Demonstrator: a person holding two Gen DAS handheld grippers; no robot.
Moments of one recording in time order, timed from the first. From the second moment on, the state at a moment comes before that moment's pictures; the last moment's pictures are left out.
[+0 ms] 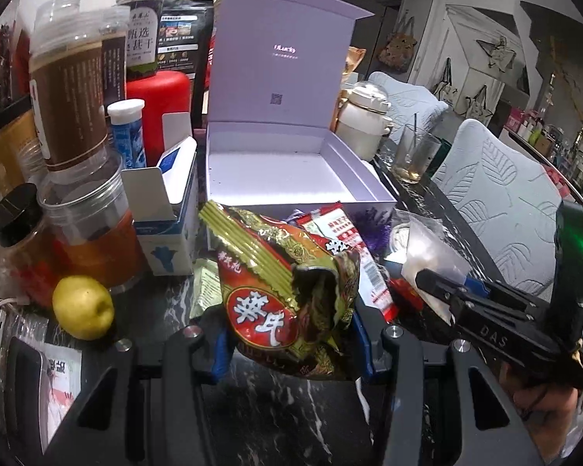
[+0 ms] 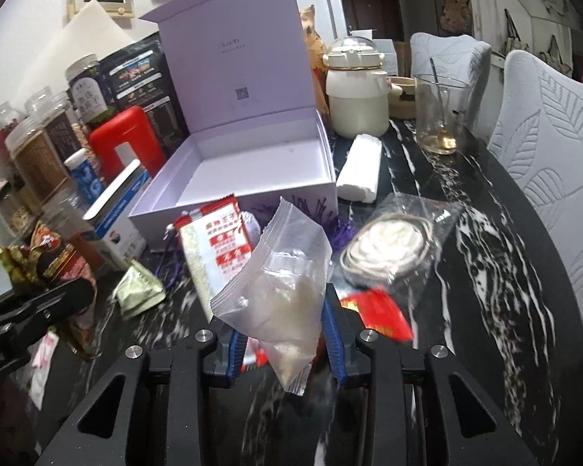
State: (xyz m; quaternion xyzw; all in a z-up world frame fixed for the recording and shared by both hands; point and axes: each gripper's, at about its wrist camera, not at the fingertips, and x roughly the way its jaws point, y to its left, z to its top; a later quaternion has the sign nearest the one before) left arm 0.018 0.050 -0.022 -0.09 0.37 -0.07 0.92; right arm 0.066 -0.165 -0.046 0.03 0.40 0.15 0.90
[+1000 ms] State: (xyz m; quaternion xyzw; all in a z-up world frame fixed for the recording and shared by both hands) left arm -0.047 0.001 0.043 -0.01 0.28 -0.10 0.95; right arm -0.051 -0.190 0.024 0.04 0.32 0.23 0.92
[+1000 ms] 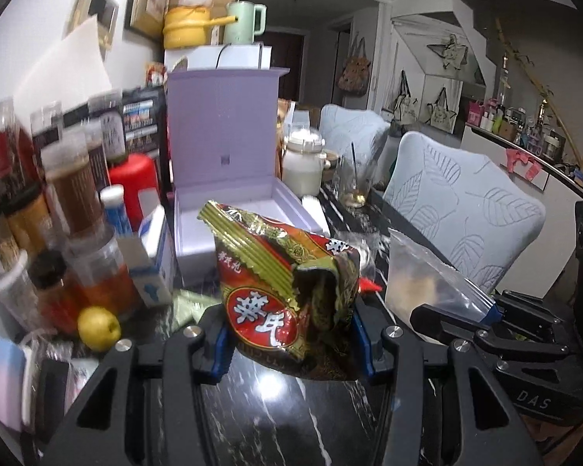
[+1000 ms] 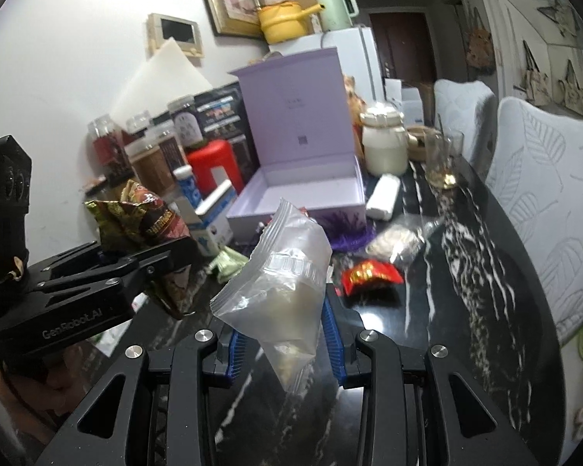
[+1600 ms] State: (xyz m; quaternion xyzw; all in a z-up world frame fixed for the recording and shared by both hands) left arm 0.036 0.010 0.100 0.01 0.21 -0.09 0.97; right arm 0.034 -0.171 0.090 0.03 0.26 0.29 0.92
